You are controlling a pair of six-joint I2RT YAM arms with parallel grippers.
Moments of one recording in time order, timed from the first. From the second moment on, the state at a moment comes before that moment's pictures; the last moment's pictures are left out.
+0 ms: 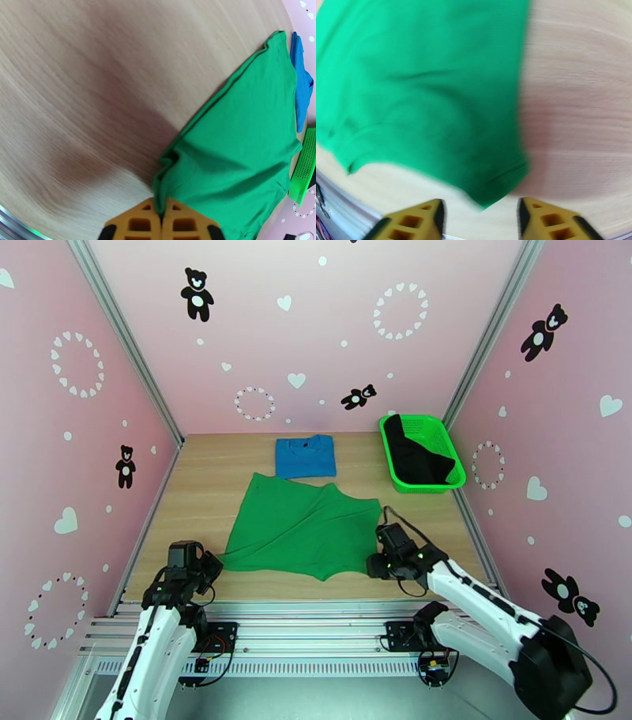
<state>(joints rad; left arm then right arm) 0.04 0.54 0.27 -0.72 0.17 -0.91 0.63 0.92 0.51 -0.75 -0.01 0.49</state>
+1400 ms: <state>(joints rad) 0.04 0.61 0.26 -0.69 0.14 -0.89 1.24 1.70 0.97 -0.72 0.17 0.18</state>
